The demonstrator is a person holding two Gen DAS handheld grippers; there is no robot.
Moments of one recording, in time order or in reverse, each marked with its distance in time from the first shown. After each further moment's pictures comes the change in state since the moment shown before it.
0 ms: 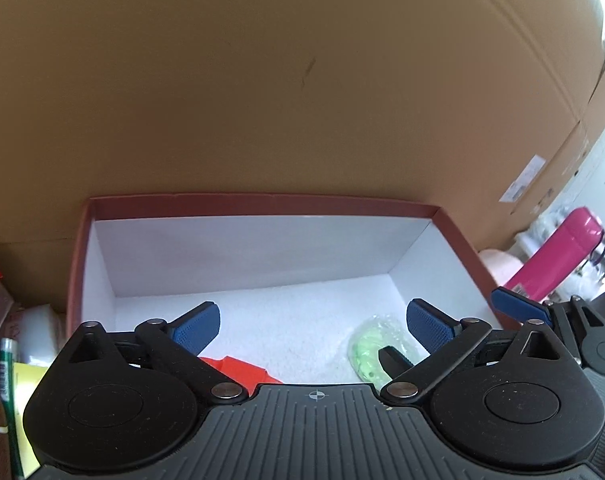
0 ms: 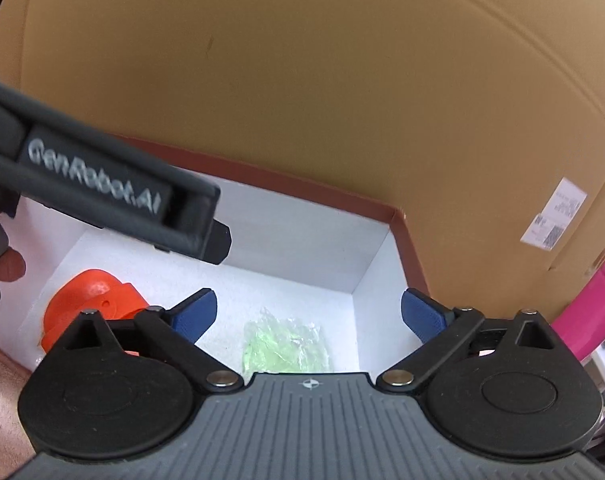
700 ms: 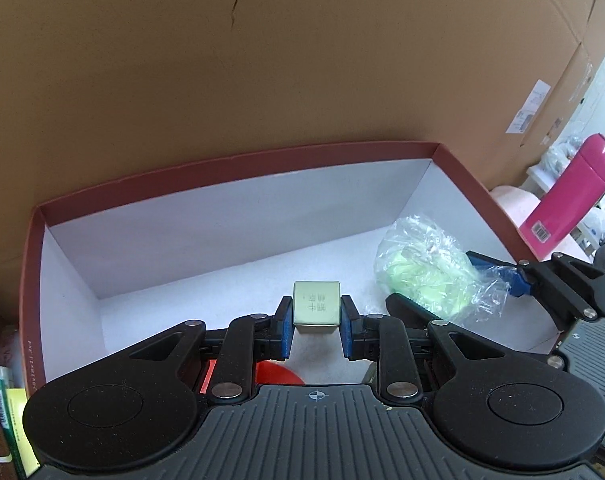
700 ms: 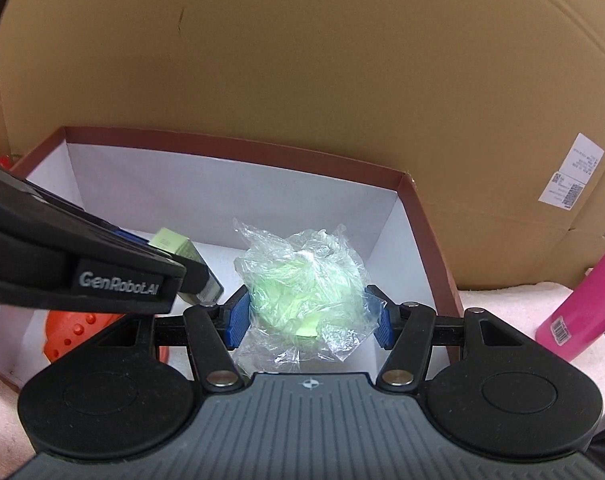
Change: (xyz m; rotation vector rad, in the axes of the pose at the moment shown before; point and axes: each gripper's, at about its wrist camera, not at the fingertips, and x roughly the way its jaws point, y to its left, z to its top) left arm 0.035 -0.016 0.018 0.142 0.152 0.043; right arm 0.018 0.000 0.007 0.087 0.119 0.037
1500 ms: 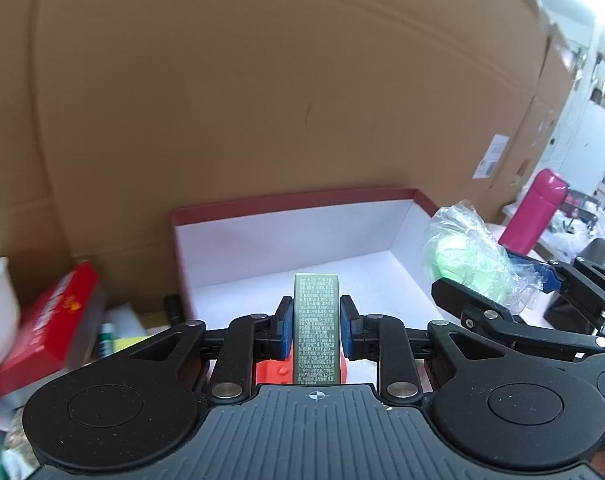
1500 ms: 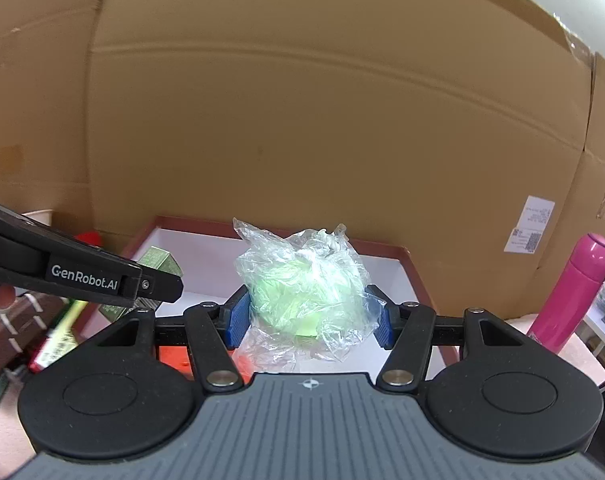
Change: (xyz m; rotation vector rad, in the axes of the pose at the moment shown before) left arm -0.109 0.032 -0.035 0.001 -0.165 0.003; right arm -0.116 0.037 -0.018 0.066 -0.233 0.013
